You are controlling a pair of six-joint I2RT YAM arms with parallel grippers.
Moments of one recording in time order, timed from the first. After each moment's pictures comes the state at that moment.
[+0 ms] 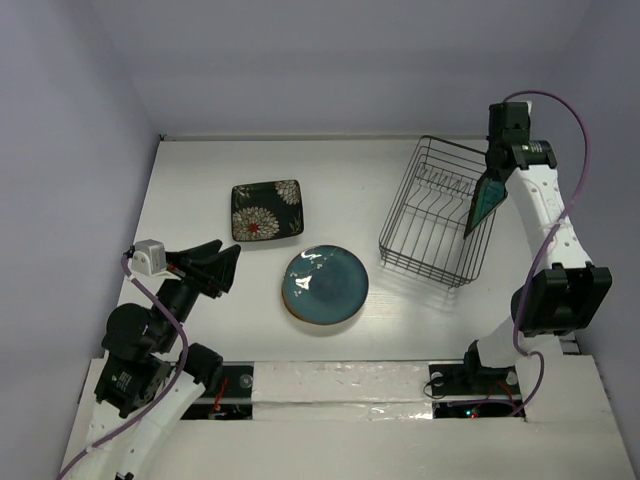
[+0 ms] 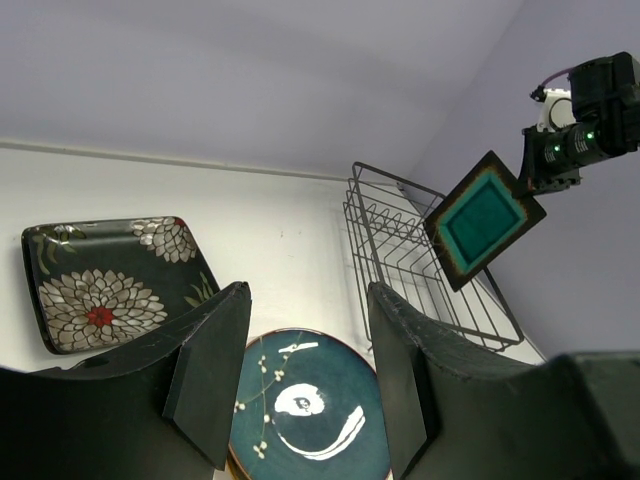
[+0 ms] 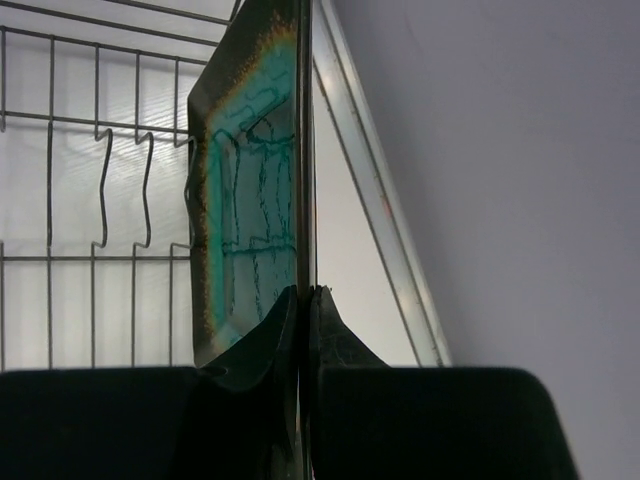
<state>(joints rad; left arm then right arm) -0.49 0.17 0.68 -0.32 -0.06 -0.43 0.01 1.59 1.68 -0.87 0.55 0.03</state>
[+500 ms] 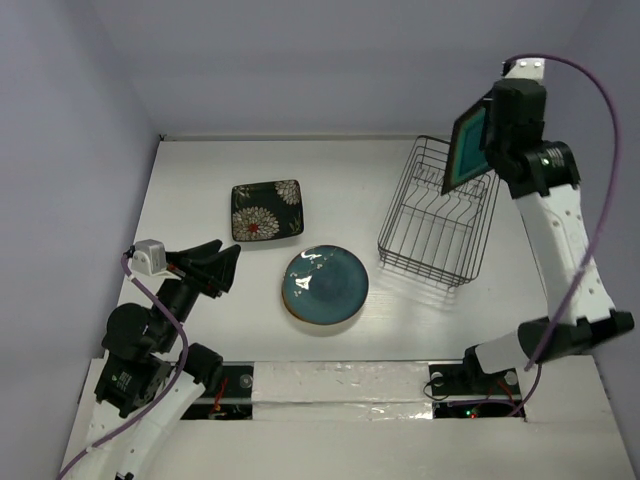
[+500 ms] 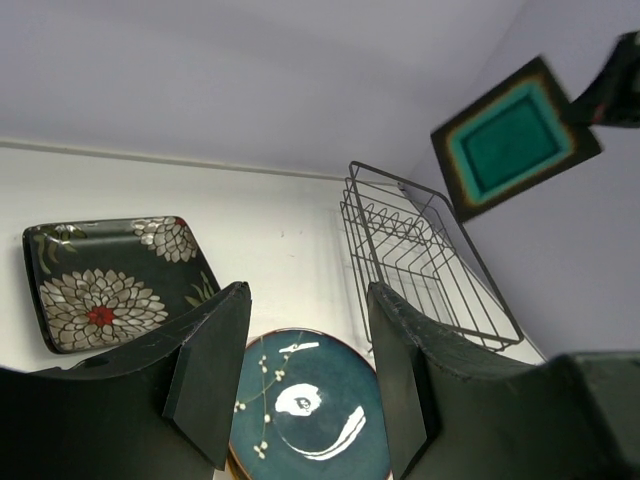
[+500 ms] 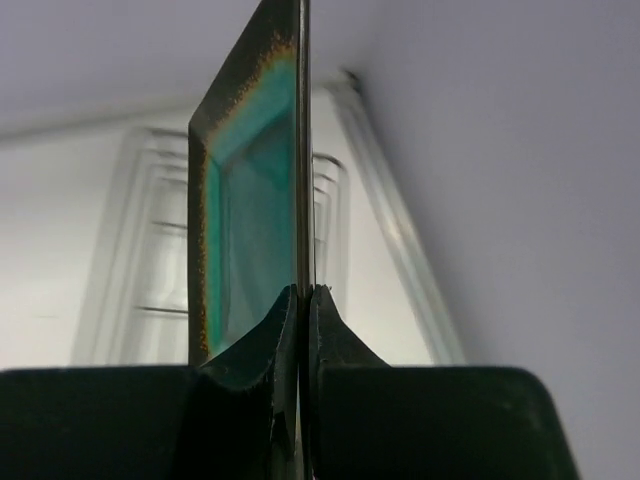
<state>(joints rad) -0.49 0.18 0.68 -0.32 -0.06 -0.43 0.23 1.48 1.91 -0.88 0.66 0.03</state>
